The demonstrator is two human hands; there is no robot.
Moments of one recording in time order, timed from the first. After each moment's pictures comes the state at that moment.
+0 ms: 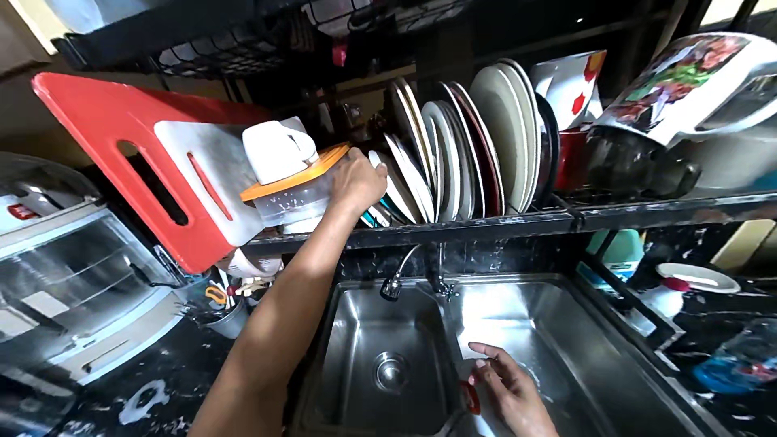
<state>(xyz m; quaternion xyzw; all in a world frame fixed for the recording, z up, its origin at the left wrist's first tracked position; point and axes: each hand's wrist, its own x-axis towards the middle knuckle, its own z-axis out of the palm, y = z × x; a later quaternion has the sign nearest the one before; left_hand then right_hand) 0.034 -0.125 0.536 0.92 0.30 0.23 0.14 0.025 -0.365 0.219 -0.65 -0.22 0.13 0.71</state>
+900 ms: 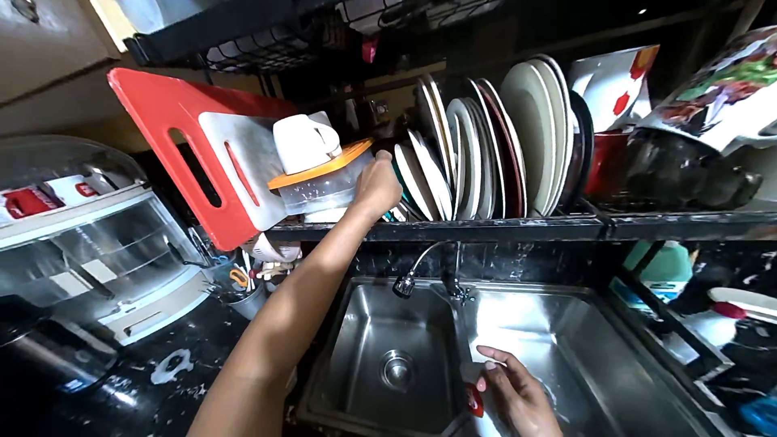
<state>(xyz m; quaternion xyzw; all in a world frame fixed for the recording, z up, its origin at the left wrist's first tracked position) 0.029 -0.124 0.524 0.92 0.25 0.25 0.15 0.033 -0.366 0.212 -0.60 -0.24 0.17 0.74</state>
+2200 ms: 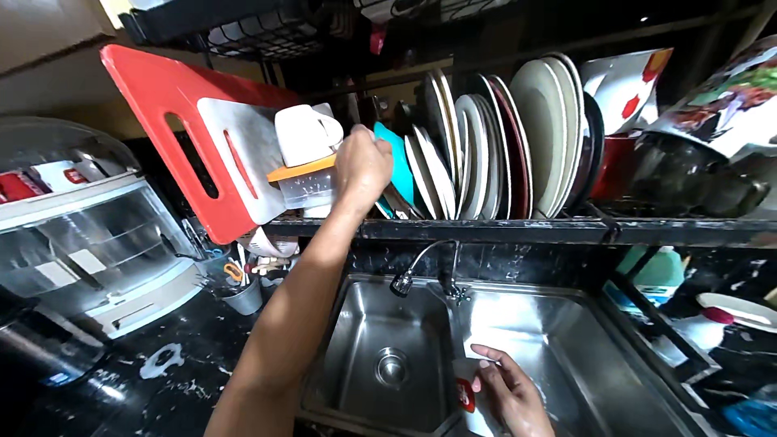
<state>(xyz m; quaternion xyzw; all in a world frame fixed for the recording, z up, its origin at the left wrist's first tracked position) 0.000 -0.135 0.545 0.85 0.28 0.39 0.22 0.030 -0.361 0.216 -0.61 -0.24 0.16 0.74</state>
